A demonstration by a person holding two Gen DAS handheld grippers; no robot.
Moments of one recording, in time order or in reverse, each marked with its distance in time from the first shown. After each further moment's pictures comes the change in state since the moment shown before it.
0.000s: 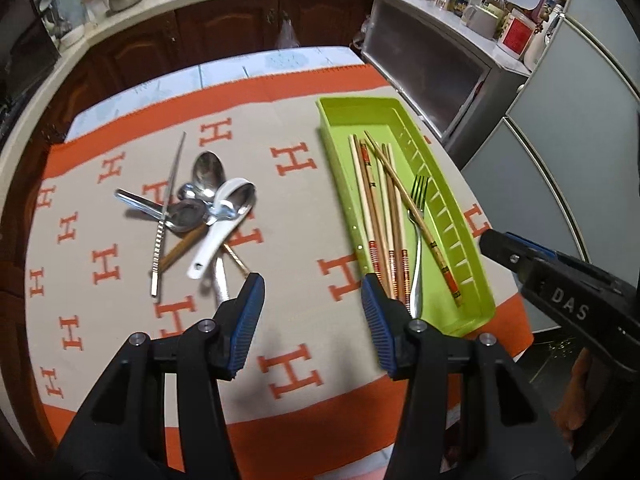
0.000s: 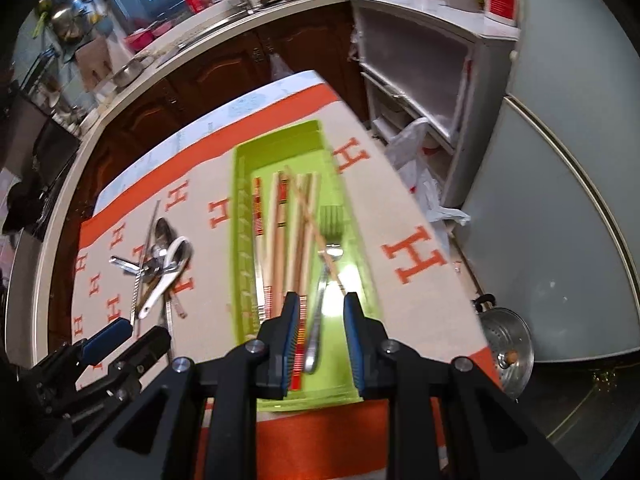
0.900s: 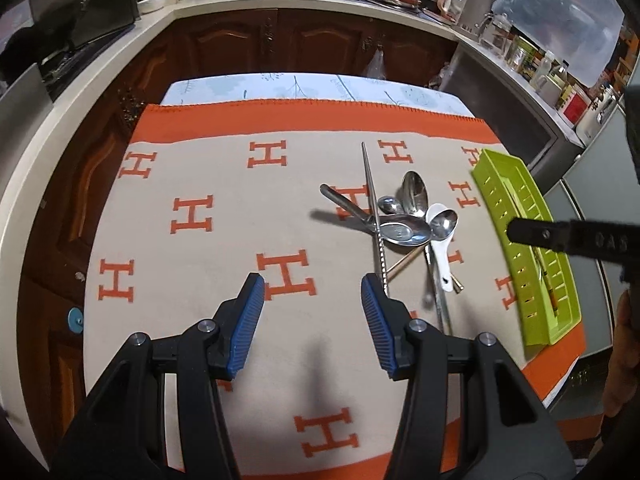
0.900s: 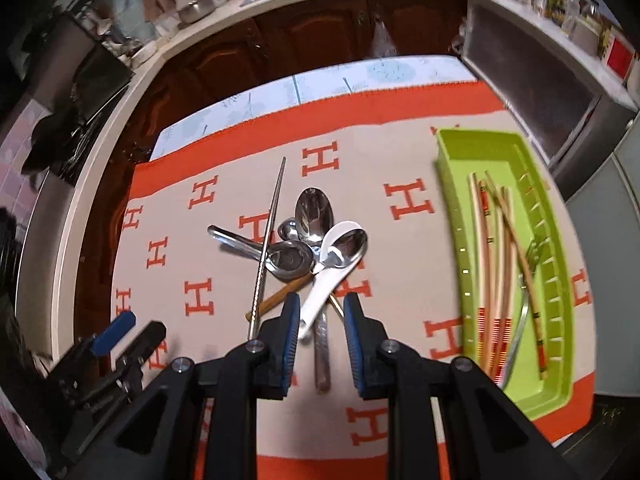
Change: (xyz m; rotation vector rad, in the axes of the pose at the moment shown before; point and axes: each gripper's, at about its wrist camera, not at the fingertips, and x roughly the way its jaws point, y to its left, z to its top) left arm -0.003 0.242 -0.034 -0.168 -0.088 0.027; right arm 0.053 0.193 0.013 -0.151 0.135 0.083
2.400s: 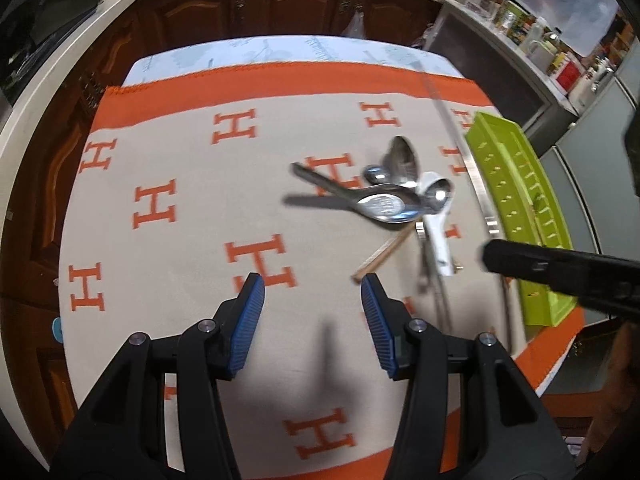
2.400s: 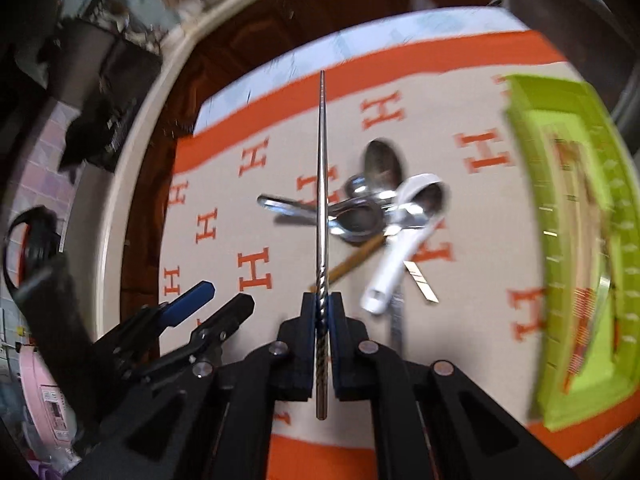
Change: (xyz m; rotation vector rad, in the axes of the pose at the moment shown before) left arm 0.030 -0.026 0.007 0.058 0.125 -0.048; right arm 0.012 0.007 -0.017 0.033 0.087 0.212
